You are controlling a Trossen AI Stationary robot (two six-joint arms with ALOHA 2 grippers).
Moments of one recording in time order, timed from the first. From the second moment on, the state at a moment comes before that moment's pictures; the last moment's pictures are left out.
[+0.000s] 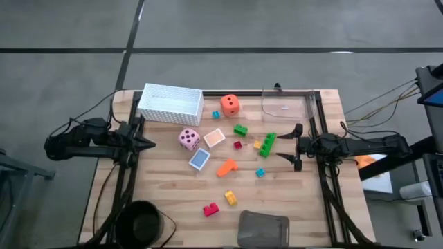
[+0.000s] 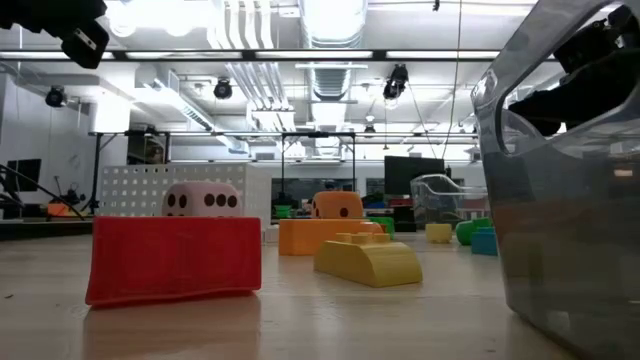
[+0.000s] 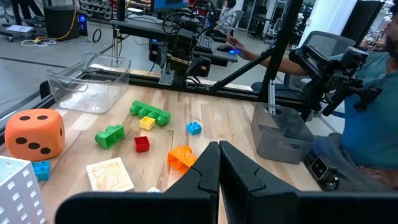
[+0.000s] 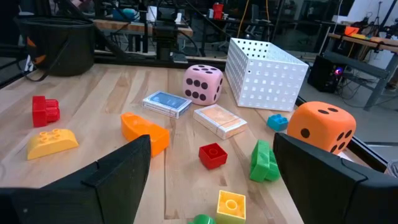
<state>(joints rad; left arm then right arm) -0.01 0.12 0.55 -0.61 0.08 -0.16 0.06 0.18 0.02 0.03 0.18 -0.05</state>
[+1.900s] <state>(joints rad) -0.01 0.12 0.55 -0.58 0.07 0.04 0.06 0.18 0.02 0.03 0.18 -0.05</state>
